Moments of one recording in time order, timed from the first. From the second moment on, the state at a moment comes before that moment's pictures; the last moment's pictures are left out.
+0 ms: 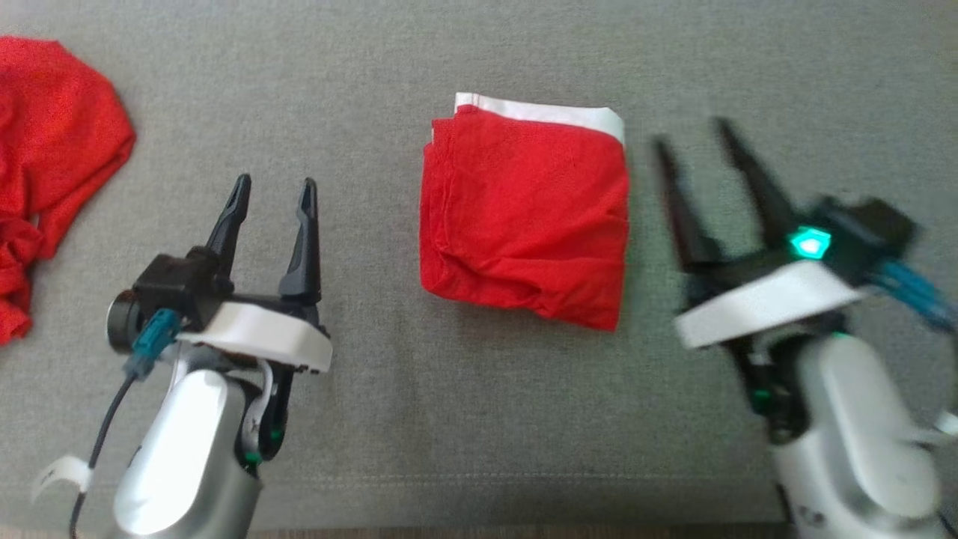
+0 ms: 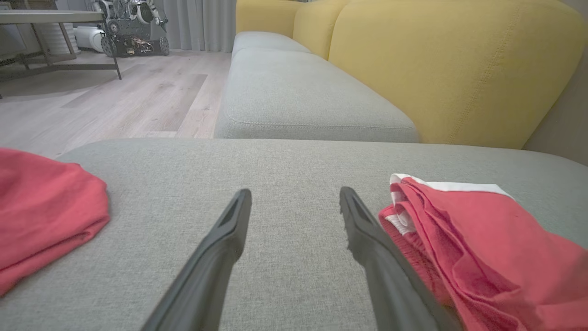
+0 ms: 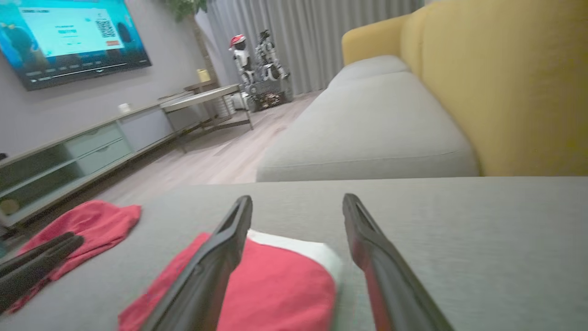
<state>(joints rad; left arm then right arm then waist) -0.31 0.18 -0.33 0.21 -0.33 0.10 -0.25 -0.30 -0.06 0.22 0.01 0.28 0.12 0.03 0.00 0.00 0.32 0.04</state>
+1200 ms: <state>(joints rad) 0.01 0.27 -0.34 0.08 -0.32 0.17 -0.17 0.06 -0.05 -0.02 -0.06 0.14 0.12 0.09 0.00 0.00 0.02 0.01</state>
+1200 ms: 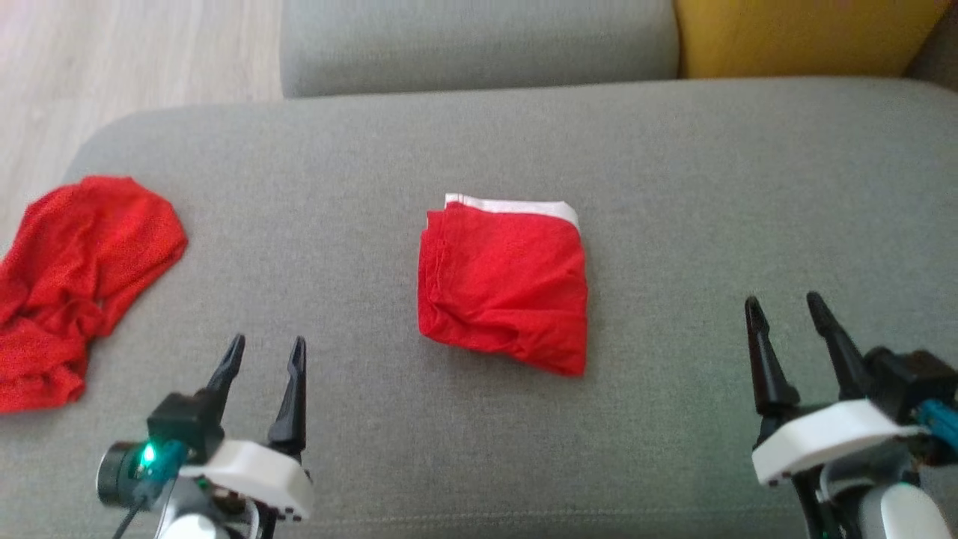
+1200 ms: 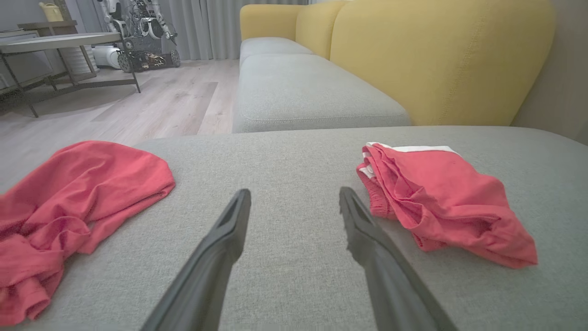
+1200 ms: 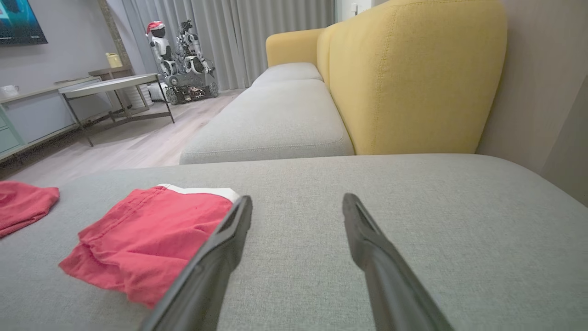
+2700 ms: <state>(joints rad) -0.02 0.30 -0.35 0.03 -0.33 0.20 -0.17 0.05 -0.04 -0.02 -0.04 0.14 0.12 0.14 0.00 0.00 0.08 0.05</state>
